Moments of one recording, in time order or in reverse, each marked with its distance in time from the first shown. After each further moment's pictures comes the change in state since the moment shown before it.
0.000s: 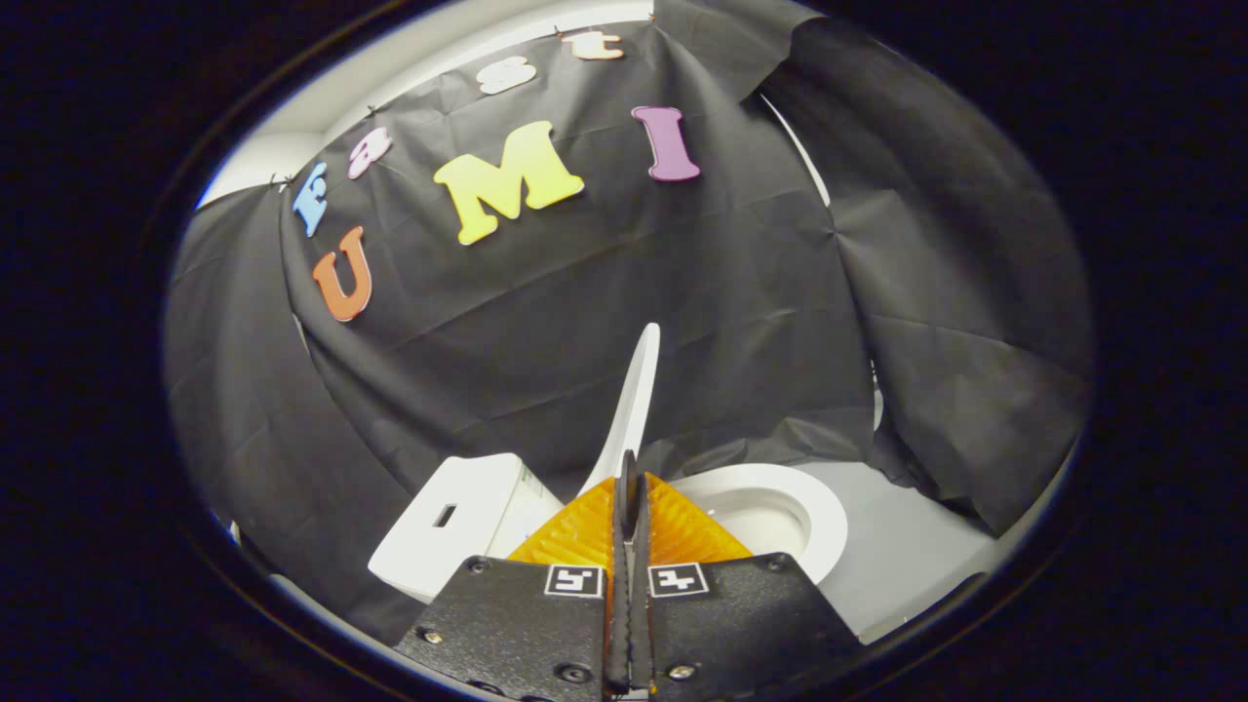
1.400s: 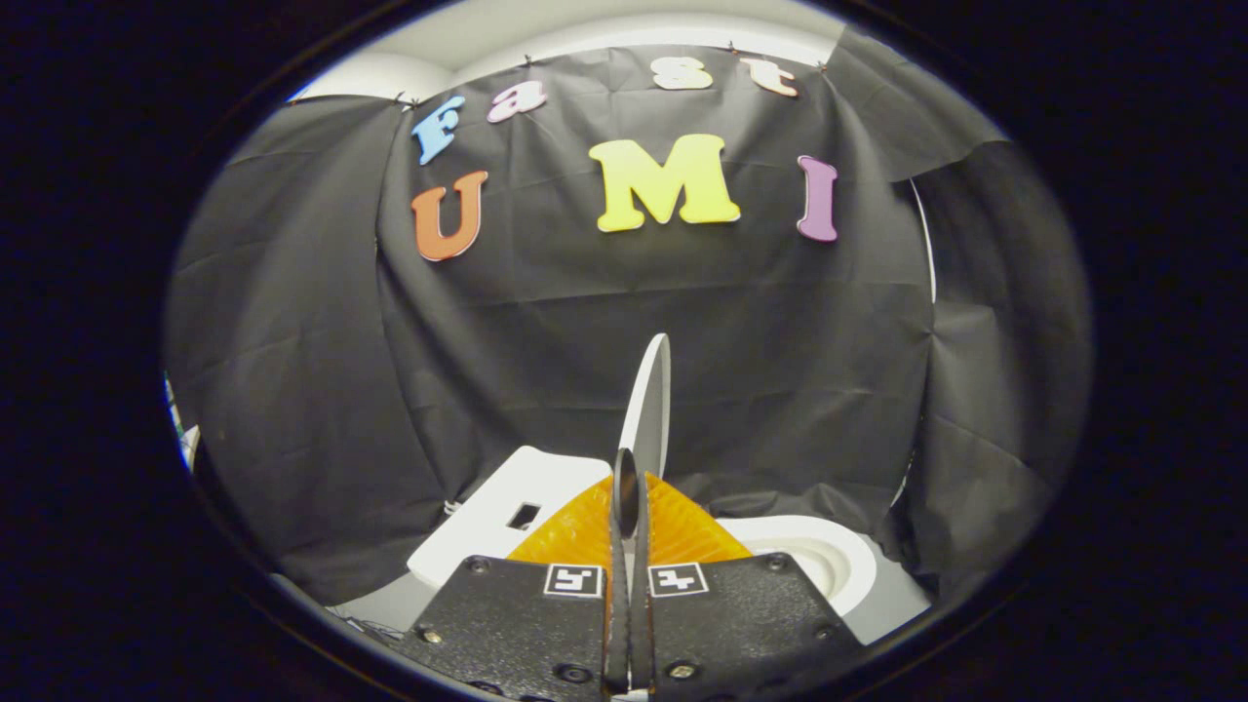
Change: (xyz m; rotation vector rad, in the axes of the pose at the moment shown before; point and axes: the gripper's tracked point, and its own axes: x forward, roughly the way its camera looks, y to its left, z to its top) arm 0.006 0.197 -0.013 -0.322 -0.049 0.072
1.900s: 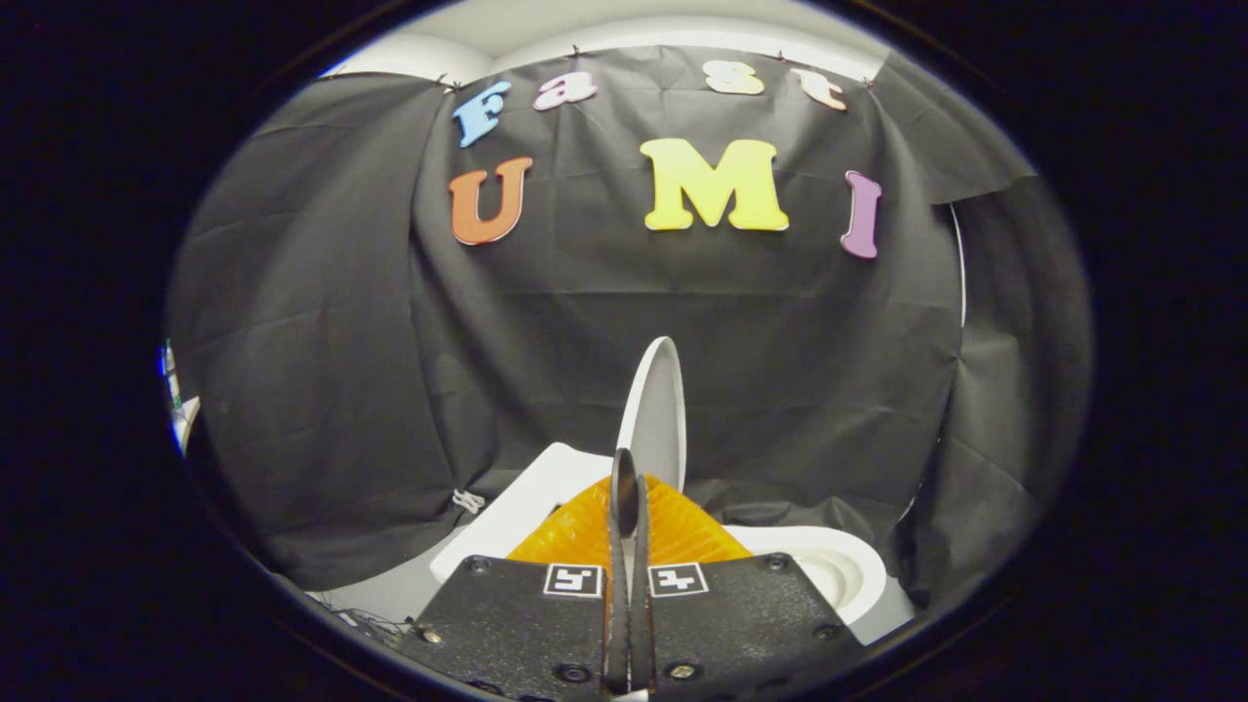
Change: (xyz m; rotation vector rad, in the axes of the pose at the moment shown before) arm 0.010 0.050 -0.004 -0.083 0.008 0.040
